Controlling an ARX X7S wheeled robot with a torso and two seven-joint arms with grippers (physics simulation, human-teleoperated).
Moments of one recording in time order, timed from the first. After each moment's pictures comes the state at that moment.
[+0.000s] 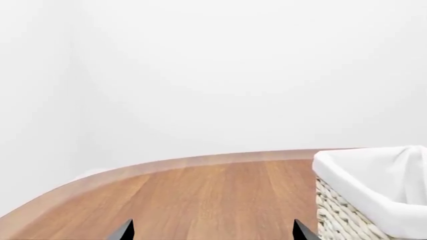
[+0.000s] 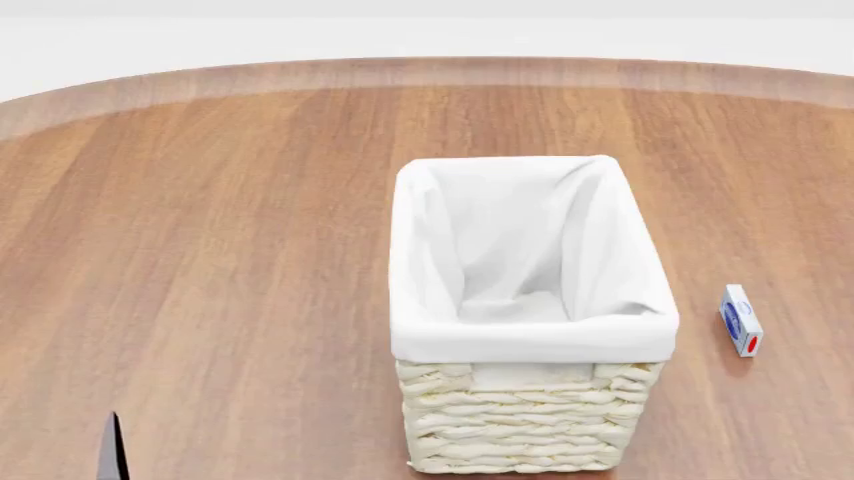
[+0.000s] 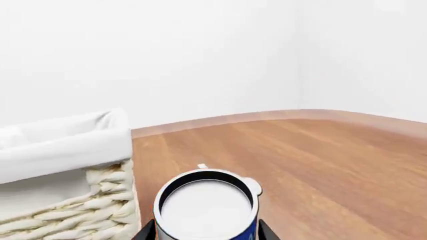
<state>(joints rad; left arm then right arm) 0.15 -0.33 0.21 0.67 -0.15 -0.28 -0.43 -0.37 0.22 0.12 -0.12 0.34 -0.38 0.23</state>
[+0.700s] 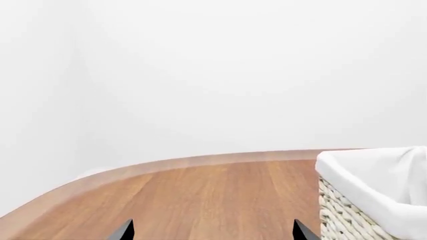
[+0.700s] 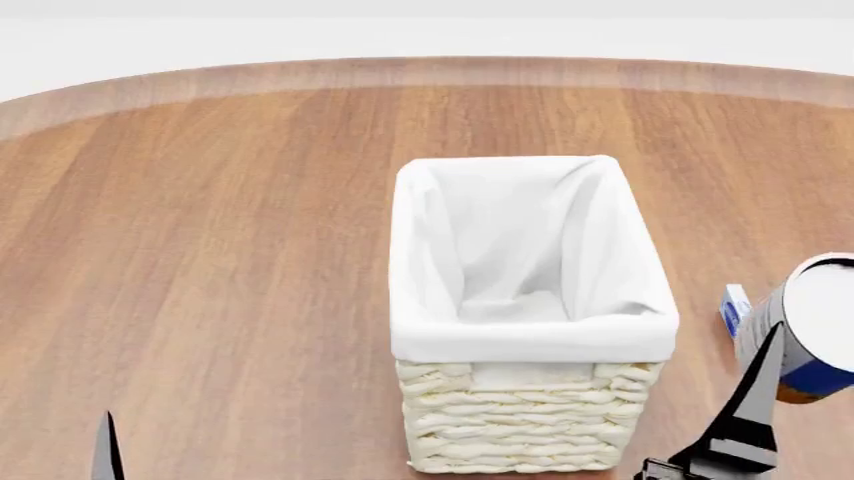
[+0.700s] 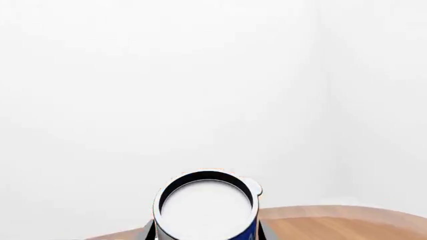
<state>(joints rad) 0.15 -0.34 0.21 0.66 -0.17 -0.27 -0.44 -0.08 0.42 0.10 -0.64 0.44 0.12 0.41</state>
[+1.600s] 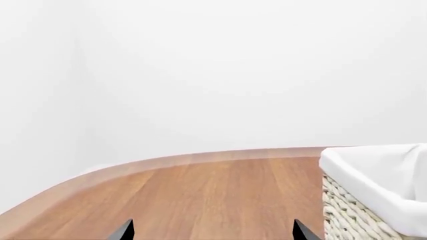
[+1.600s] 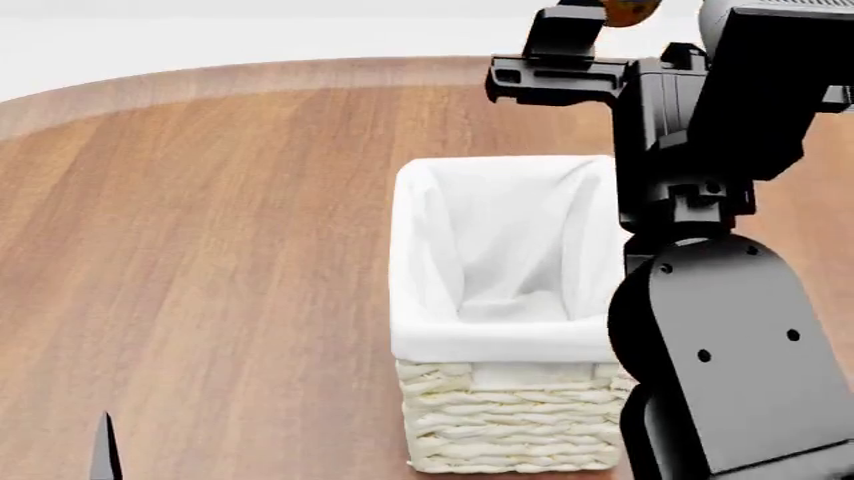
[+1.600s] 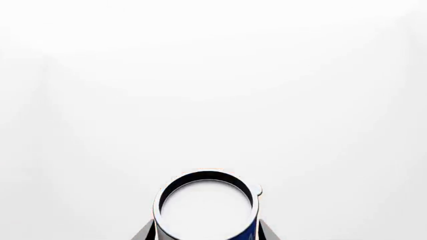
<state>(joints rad) 0.15 -0.35 0.21 0.64 -0.18 -0.25 -0.46 0.88 0.29 -0.20 -0.07 0.46 0.30 0.24</state>
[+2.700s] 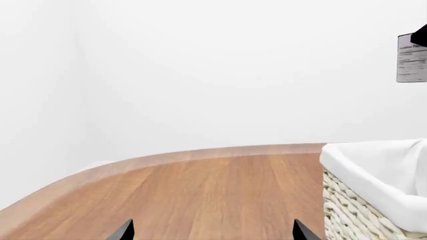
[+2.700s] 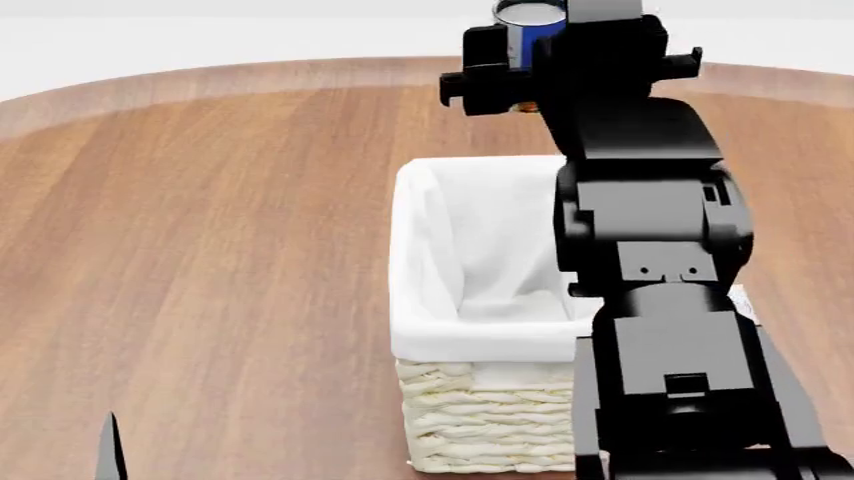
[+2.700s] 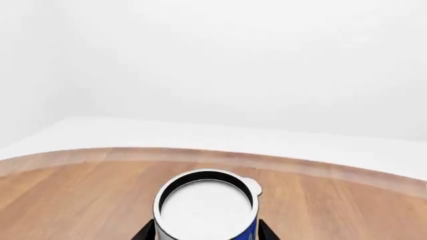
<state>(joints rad) 0.13 -0.36 0.23 0.61 -0.19 -0.25 -0.47 1.51 0.04 -0.16 1.29 0.14 0.26 -0.15</state>
